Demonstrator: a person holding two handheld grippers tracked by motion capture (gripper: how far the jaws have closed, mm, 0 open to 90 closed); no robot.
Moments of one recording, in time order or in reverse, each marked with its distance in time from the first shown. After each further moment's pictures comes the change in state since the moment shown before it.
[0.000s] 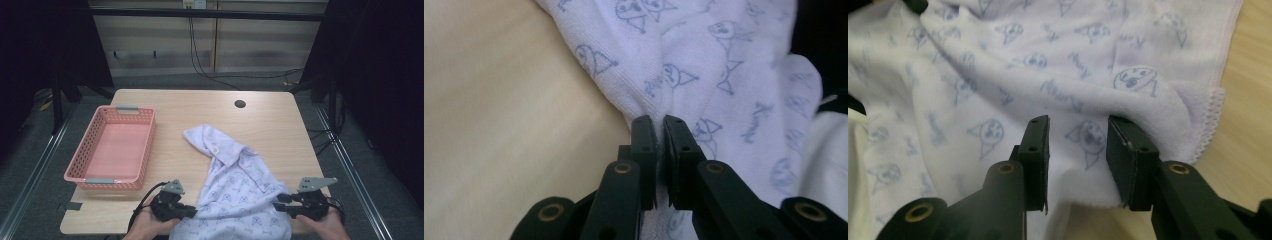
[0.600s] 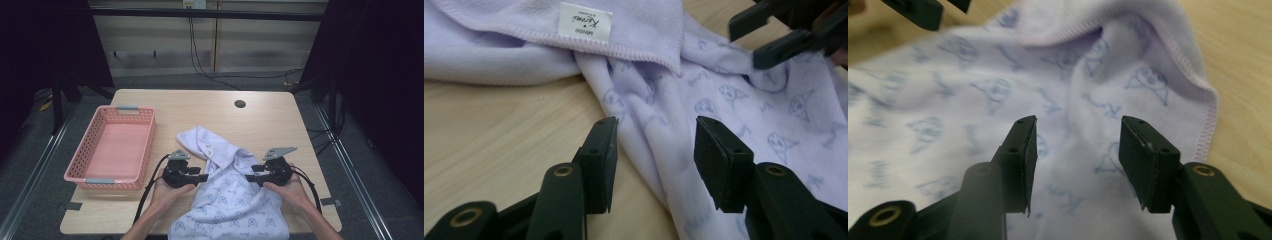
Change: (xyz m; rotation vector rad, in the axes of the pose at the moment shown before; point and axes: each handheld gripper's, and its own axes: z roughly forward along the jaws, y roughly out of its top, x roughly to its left) left arm 0.060 0.070 0.039 -0.237 0.124 -0.107; right arm -0.036 0.069 0.080 0.022 -0.037 -0.020
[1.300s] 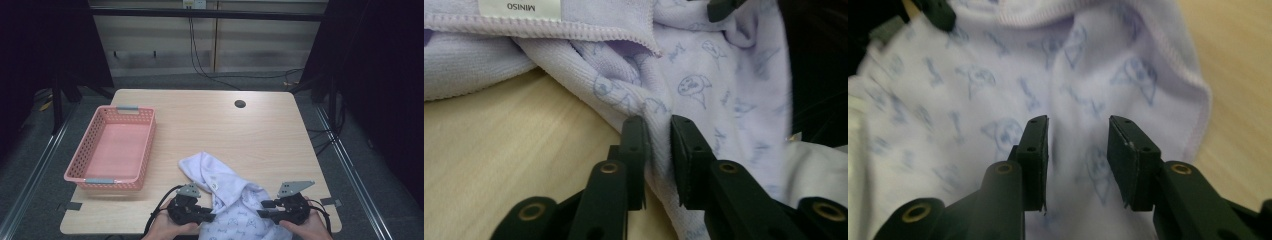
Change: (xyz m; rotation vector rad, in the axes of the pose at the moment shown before) left arm -0.071 -0.052 -0.024 0.173 -0.203 0.118; right arm 0.062 -0.061 -0.050 0.022 0.102 -0.003
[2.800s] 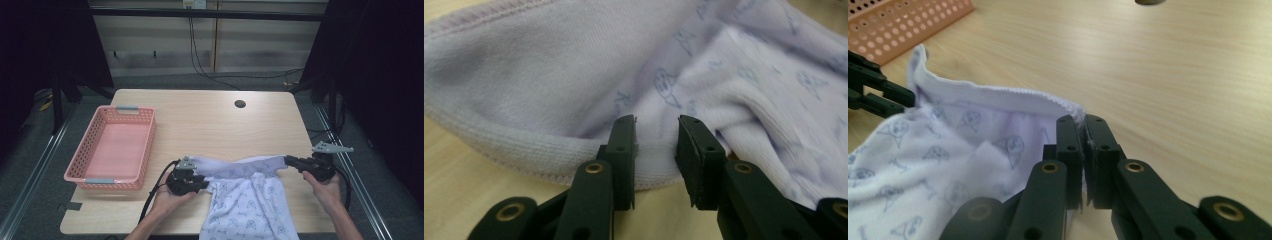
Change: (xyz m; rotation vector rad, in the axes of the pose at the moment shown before) left arm 0.055 0.031 0.006 -0.053 0.237 0.032; right arm -0.103 0.021 -0.056 -0.291 -0.269 0.194
